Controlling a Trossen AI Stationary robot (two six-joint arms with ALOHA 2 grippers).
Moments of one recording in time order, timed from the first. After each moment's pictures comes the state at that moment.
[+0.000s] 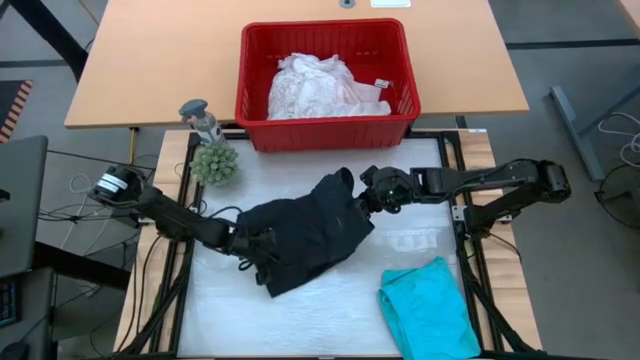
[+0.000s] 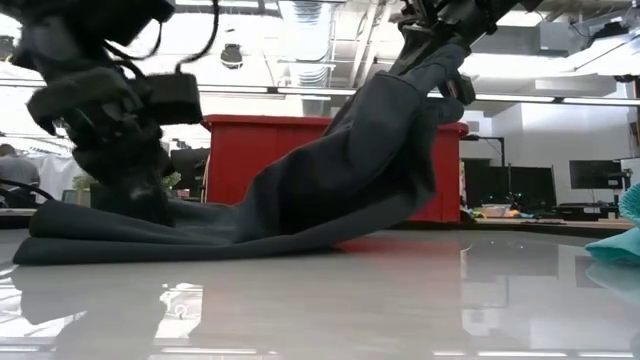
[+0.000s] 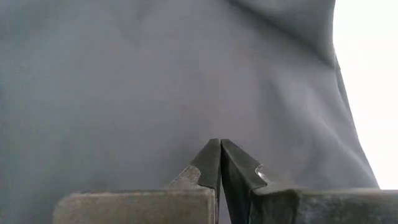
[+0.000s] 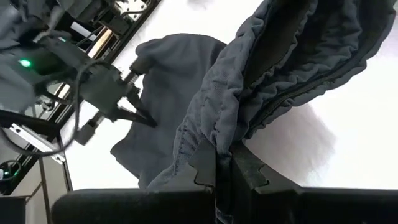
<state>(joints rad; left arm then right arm) -0.32 1.46 0.57 -0.02 -0.17 -0.59 -0.03 1.30 1.00 -0.35 0.08 0.82</state>
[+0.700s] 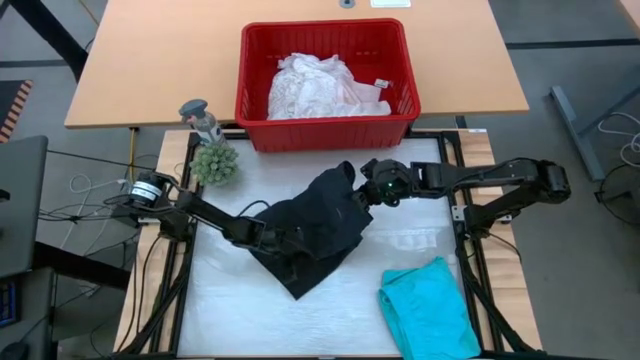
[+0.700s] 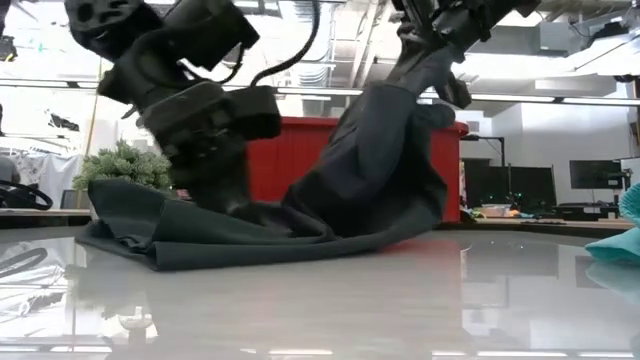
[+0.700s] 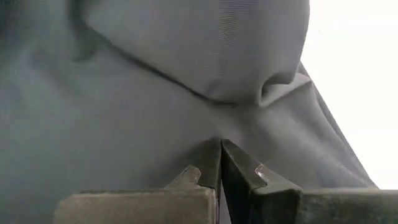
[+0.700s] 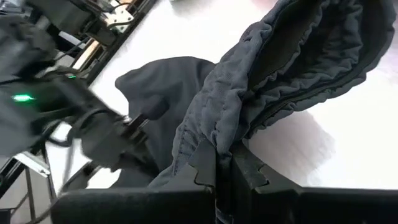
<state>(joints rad) -0.20 1.74 0.75 0.20 -0.02 -0.44 -0.08 1.30 1.00 -0.35 0.09 0.78</state>
